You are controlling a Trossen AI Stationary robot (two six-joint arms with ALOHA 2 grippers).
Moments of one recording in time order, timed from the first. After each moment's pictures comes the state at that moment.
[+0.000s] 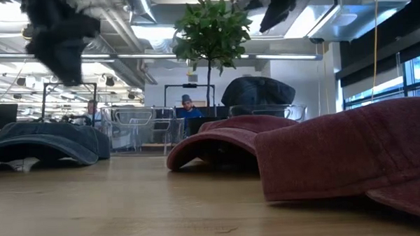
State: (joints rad) left arm -0.05 1.01 0.85 -1.19 -0.38 -0.95; right arm -0.57 1.51 1.78 -1.08 -0.13 -0.41
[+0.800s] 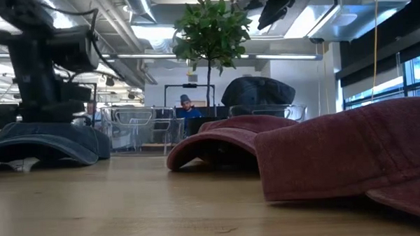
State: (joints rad) left arm 0.15 1.05 0.40 -0.73 -0.28 -0.85; right arm -0.51 1.51 1.78 -1.10 -0.13 -0.37
